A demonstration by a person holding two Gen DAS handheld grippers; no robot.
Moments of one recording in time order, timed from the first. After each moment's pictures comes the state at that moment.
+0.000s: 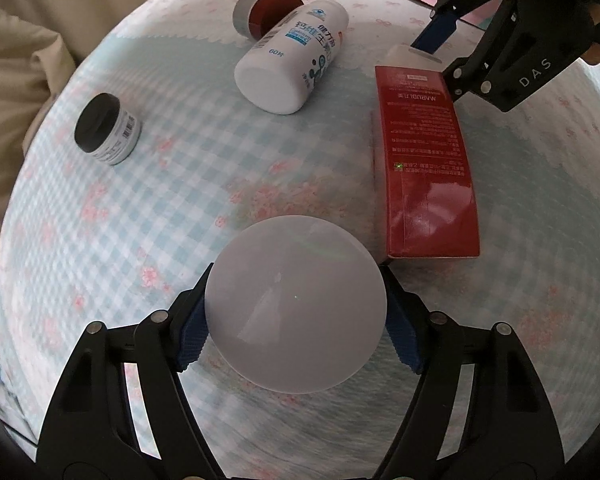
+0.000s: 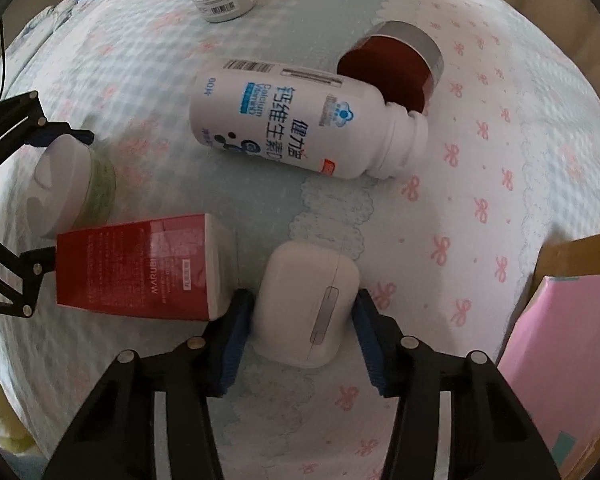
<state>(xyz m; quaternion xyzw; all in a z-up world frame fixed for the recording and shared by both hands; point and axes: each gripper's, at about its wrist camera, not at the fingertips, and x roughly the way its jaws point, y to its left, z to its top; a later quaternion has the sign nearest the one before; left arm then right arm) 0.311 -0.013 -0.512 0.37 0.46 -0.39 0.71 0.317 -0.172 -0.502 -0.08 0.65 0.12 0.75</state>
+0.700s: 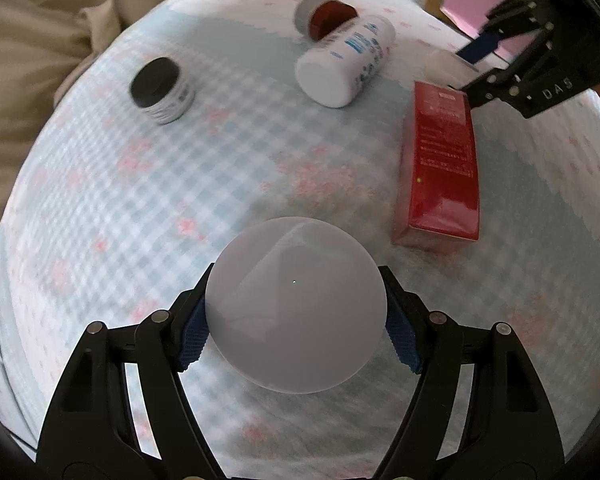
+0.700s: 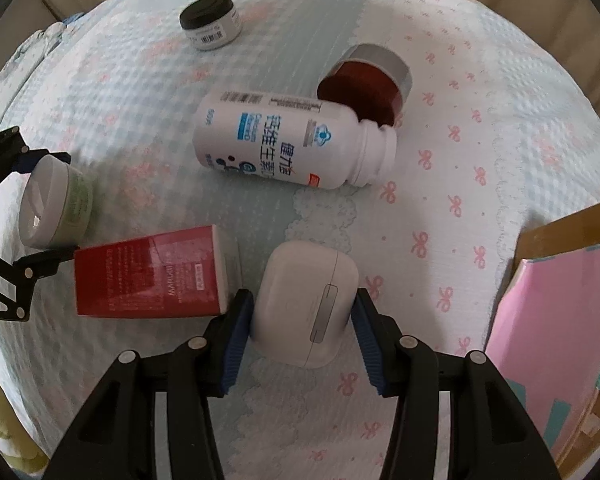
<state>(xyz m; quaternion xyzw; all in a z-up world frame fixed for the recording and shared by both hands) 0.319 0.030 -0.488 0.31 0.49 -0.33 0.75 0.300 -0.178 -0.480 -0.05 0.62 0.09 0.77</state>
